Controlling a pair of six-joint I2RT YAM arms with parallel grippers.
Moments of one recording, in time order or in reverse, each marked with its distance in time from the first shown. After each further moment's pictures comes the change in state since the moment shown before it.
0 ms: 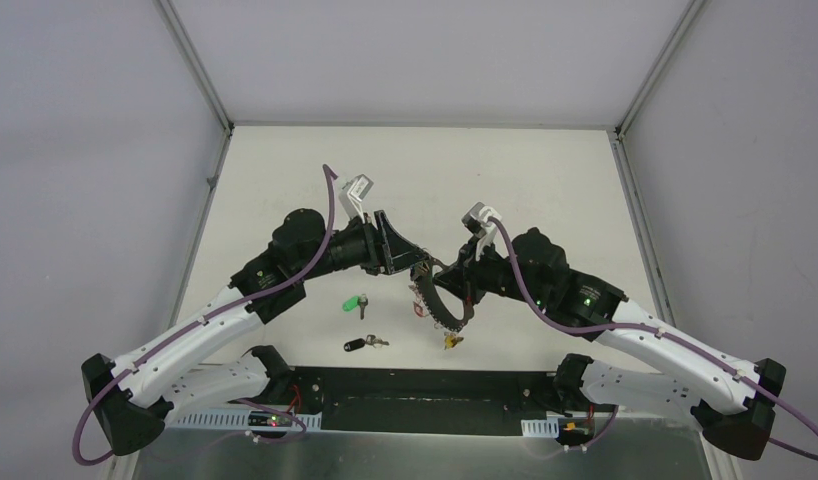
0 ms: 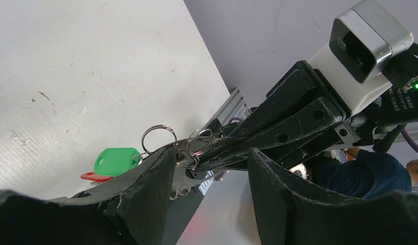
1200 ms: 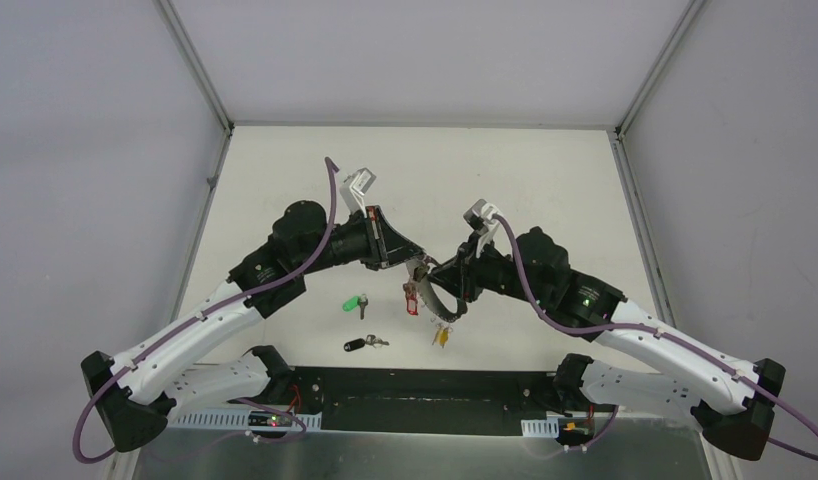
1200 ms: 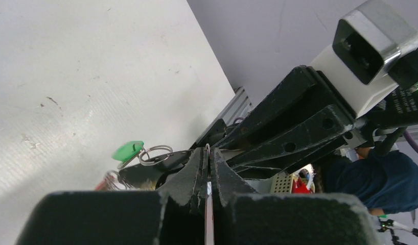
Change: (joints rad) left arm -0.001 0.029 0.056 -0.019 0.000 0.017; right arm -0.004 0.000 -0.010 0.062 -0.002 0.025
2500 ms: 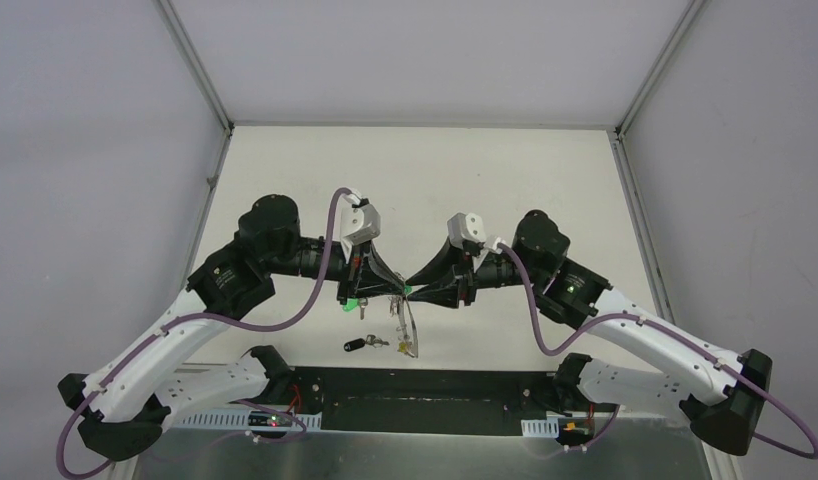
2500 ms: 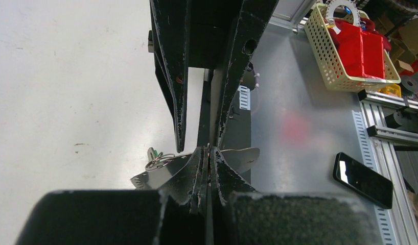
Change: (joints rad) left arm 0.000 -0.066 0.212 -0.358 0.453 0.732; right arm -0.066 0.093 0.023 0.304 -0.625 -0.346
